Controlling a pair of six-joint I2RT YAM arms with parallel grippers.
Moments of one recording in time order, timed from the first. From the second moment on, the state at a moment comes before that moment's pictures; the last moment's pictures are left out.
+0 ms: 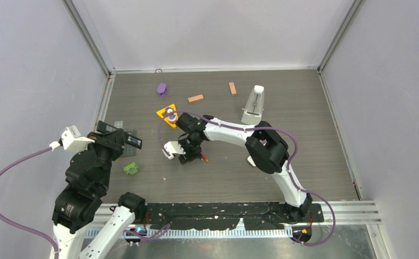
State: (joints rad) left arm -0.39 0.41 1.02 -0.78 -0.55 -0.81; right arm 0.96 2.21 1.71 -0.70 -0.46 -1.13
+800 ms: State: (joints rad) left arm -0.39 0.39 1.02 -0.78 -0.57 -0.81; right arm 0.97 2.31 1.92 -0.97 -0.37 -1.13
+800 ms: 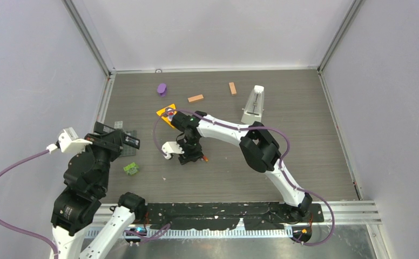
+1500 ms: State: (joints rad) left arm -0.39 0.38 1.03 -0.79 -0.59 -0.79; right arm 0.99 2.28 1.86 -0.89 -0.33 -1.00
